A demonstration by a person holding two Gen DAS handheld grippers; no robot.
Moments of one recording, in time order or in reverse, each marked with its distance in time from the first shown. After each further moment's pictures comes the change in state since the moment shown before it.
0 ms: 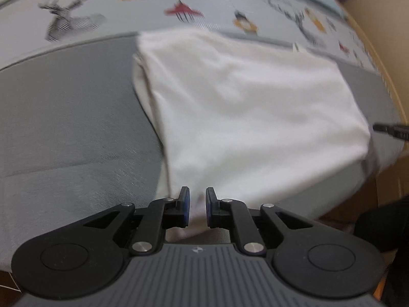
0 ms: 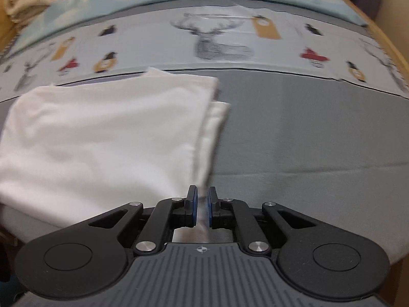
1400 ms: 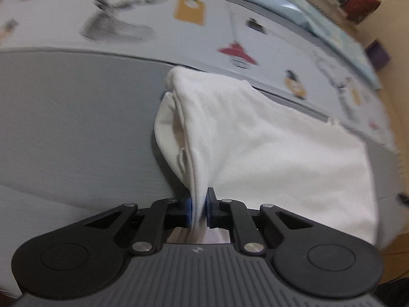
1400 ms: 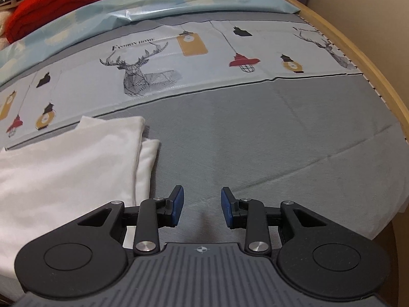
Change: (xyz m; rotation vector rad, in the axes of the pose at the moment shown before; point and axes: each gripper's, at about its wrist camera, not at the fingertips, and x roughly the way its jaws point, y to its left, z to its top) left arm 0.014 0.057 0.029 -0.287 -0.175 0.075; right arm -0.012 -0.038 0.022 0.260 -0.078 -0.210
